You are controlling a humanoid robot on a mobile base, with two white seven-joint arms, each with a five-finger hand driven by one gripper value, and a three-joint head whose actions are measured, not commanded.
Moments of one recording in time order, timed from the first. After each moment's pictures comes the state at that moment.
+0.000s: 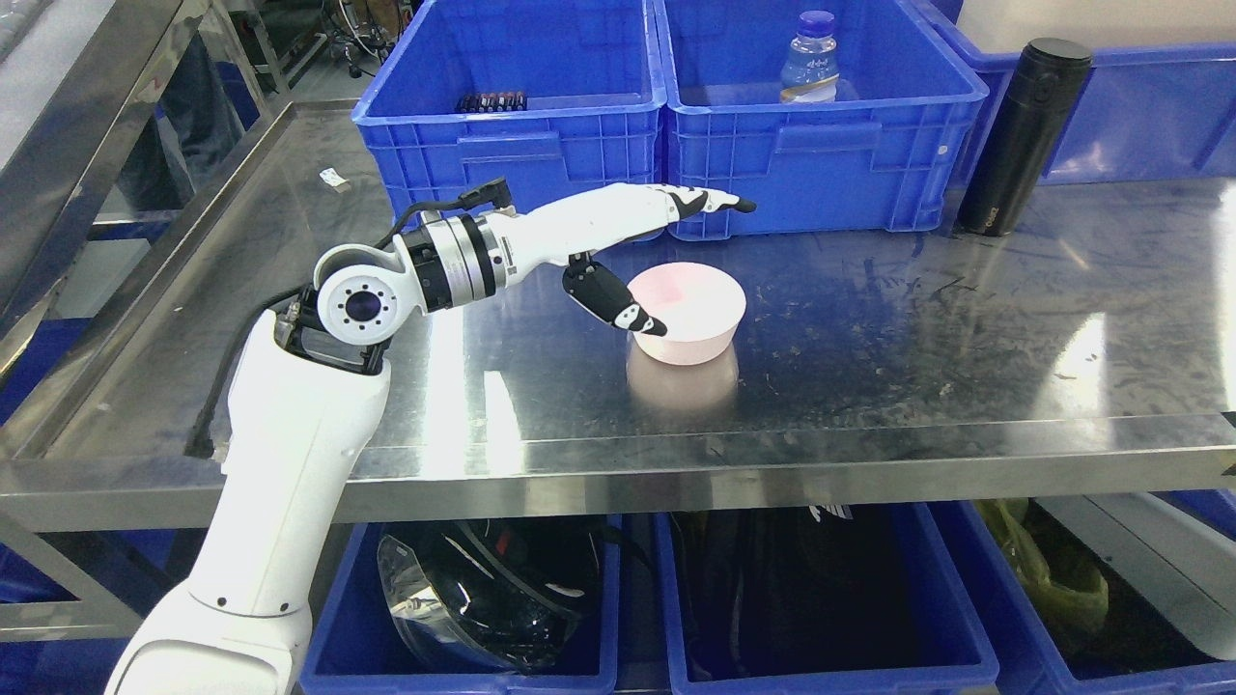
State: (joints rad) left arm -0.67 0.25 -0.27 -1.62 -0.34 -0.20 -0.94; right arm 0.00 0.00 0.05 0.00 0.05 -0.08 -0.02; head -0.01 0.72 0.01
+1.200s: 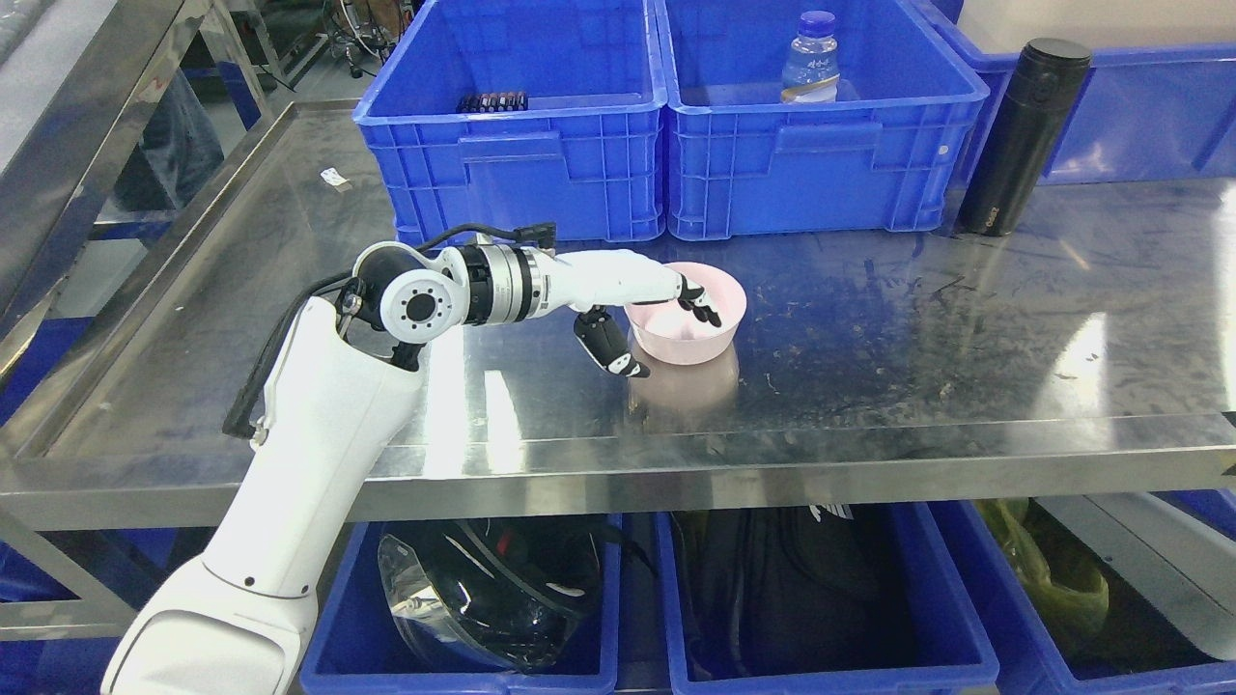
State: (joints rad) left arm -0.70 0.24 -0.40 -1.49 -0.52 -0.21 -1.06; right arm 0.00 0.00 0.05 0.00 0.05 -0.08 -0.02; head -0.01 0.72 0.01
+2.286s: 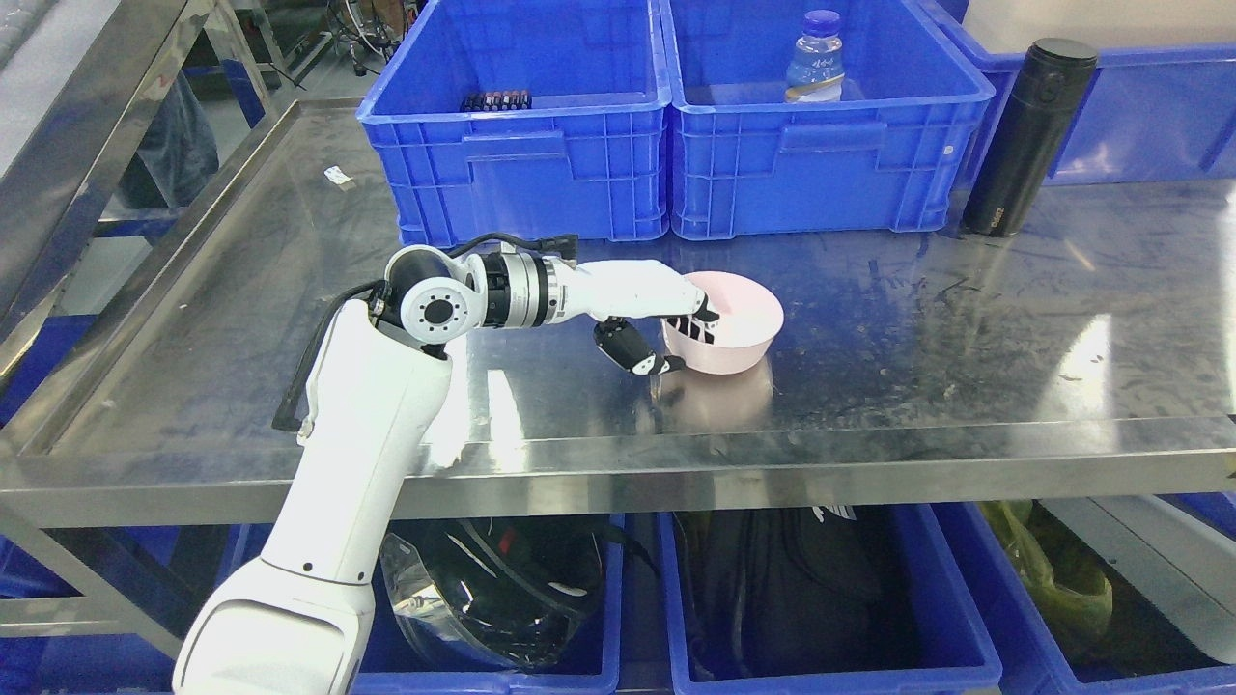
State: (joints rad) left arm -0.71 0.09 -0.24 -1.30 -0.54 -0.55 -1.09; right arm 0.00 0.00 0.05 0.00 0.05 -0.08 -0.02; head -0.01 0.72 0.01
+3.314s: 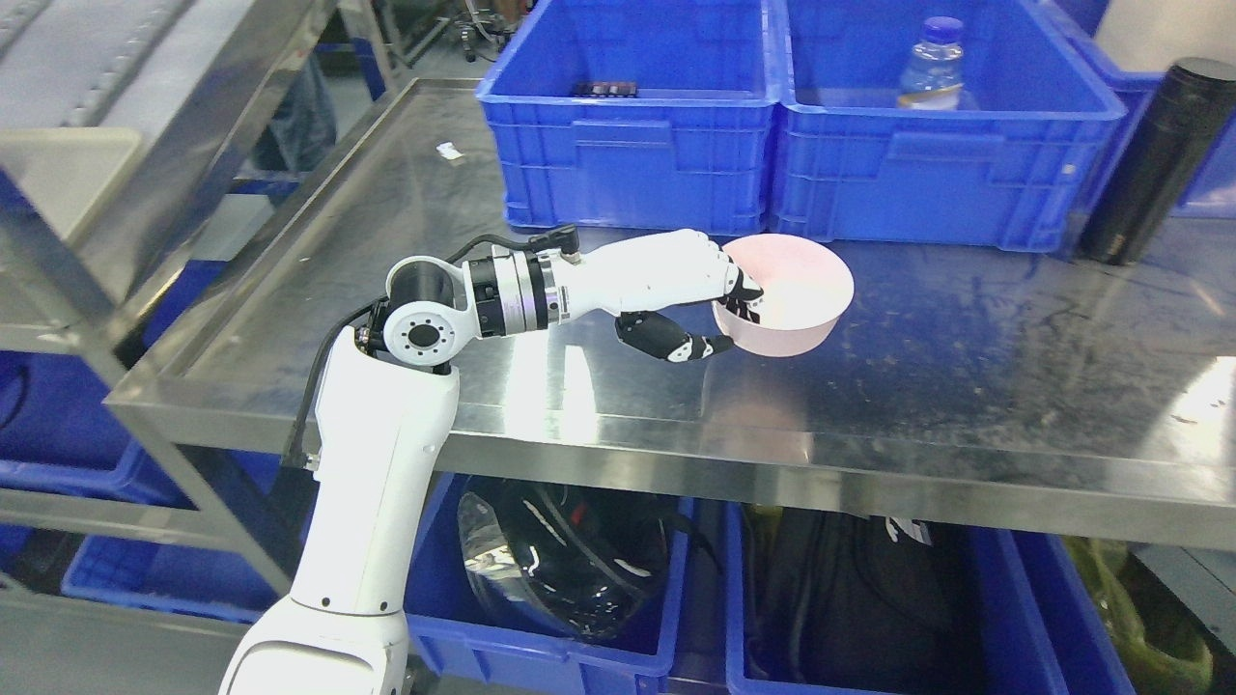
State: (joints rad) left arm -0.62 0.01 -0.14 -1.44 -0.45 -0.69 -1.07; right arm 0.00 0.00 0.05 0.00 0.05 -0.08 -0.02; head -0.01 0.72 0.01
